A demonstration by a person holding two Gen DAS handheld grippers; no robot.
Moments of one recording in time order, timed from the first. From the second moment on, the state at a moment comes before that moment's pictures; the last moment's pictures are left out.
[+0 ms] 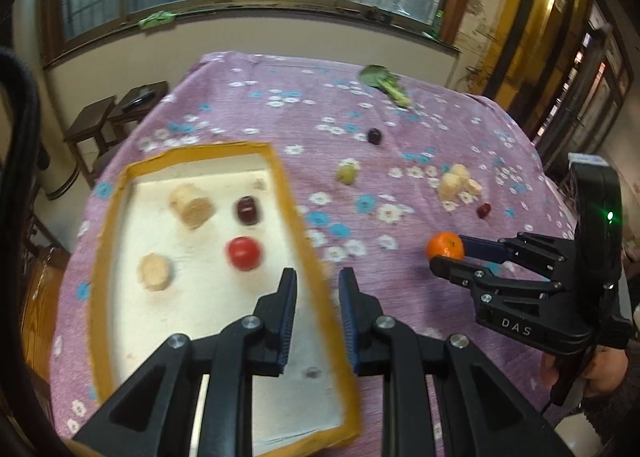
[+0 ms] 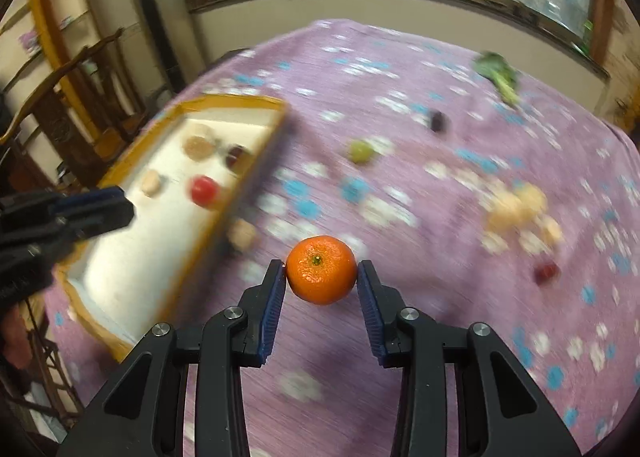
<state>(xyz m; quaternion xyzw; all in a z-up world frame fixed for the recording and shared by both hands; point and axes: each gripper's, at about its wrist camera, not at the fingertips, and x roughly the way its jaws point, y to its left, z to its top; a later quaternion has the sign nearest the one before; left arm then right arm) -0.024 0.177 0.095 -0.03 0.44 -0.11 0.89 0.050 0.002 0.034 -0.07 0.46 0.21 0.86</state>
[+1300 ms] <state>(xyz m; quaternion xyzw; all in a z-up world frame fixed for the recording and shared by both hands) 0.082 -0.011 0.046 0.00 0.47 -0.15 0.87 0.048 -0.182 0.010 0.00 0.48 0.12 0.87</state>
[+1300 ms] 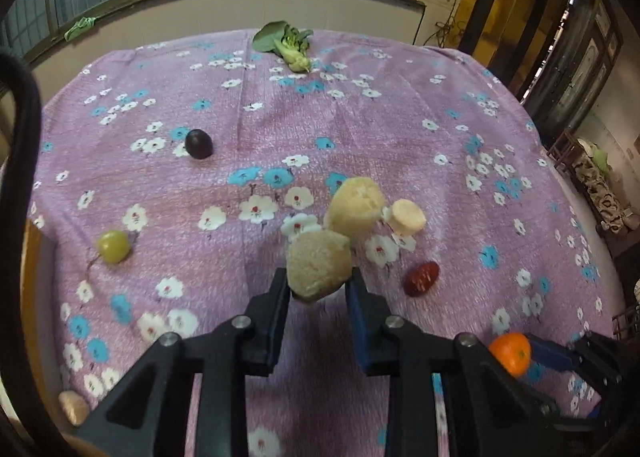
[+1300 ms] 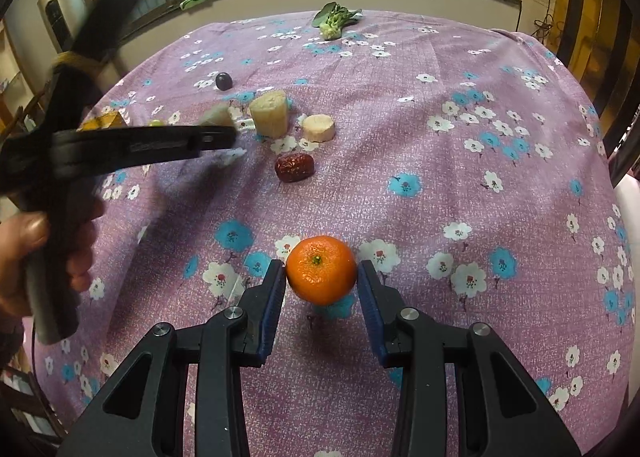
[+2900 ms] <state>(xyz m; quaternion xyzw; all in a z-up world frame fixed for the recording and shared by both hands) -0.029 0.281 0.043 -0.11 0.48 0.03 0.87 0.046 0.162 0.025 -0.15 0.45 0.35 0.81</state>
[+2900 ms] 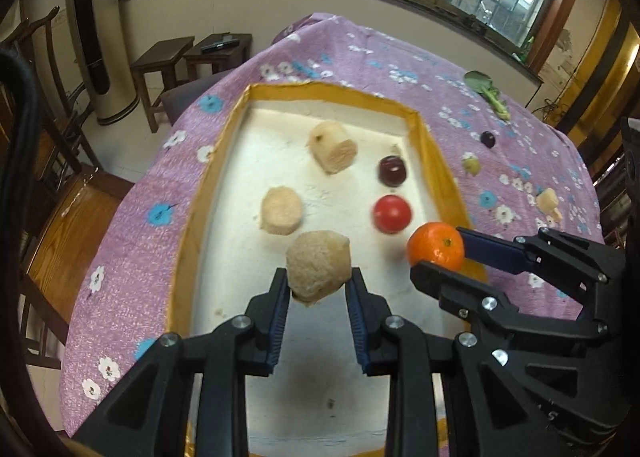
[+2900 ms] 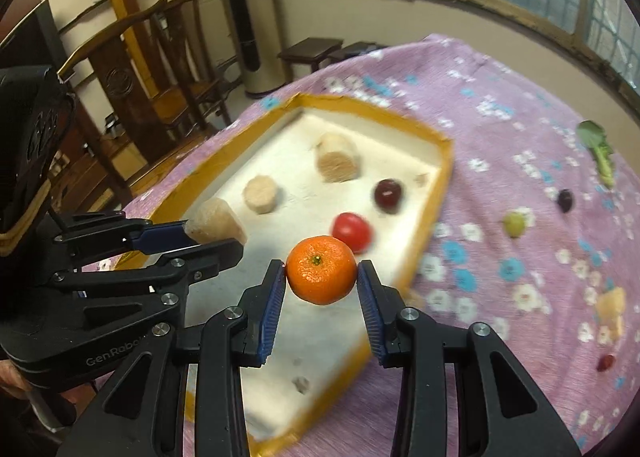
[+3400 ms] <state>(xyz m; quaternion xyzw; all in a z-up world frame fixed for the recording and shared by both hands) -0.020 0.289 0.022 -0.10 0.51 0.03 0.86 0.048 0.178 0.001 -0.18 0.46 0.33 0.81</state>
